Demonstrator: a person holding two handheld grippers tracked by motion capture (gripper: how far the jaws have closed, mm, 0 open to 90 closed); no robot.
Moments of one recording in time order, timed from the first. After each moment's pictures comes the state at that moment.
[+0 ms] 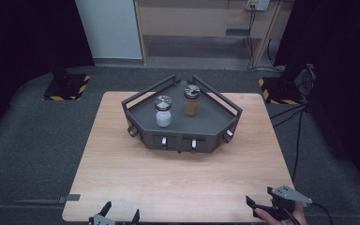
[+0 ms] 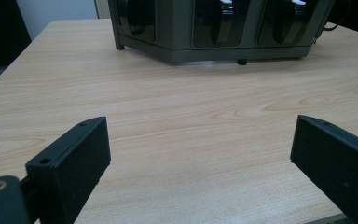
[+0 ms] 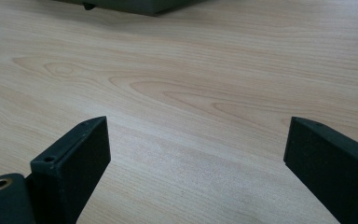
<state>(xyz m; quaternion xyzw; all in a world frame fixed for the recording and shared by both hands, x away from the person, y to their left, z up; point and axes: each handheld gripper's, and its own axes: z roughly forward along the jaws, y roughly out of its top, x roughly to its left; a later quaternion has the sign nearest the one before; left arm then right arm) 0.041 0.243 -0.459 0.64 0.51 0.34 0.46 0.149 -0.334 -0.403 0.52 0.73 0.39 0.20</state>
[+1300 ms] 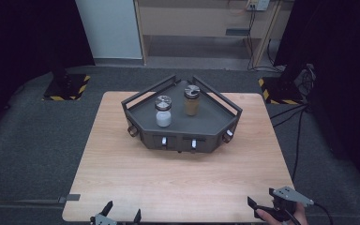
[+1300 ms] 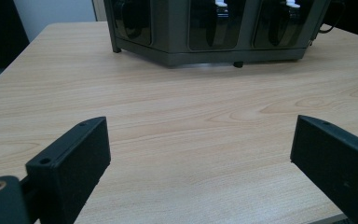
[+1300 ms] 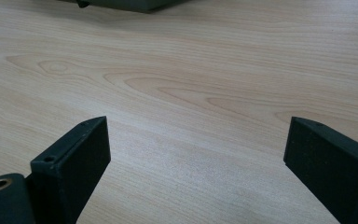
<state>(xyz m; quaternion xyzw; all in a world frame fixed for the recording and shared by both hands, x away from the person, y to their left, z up) 0.041 0.240 -0.459 0.64 0.50 0.35 0.46 0.145 -0.336 -0.404 0.53 0.73 0.39 0.20</state>
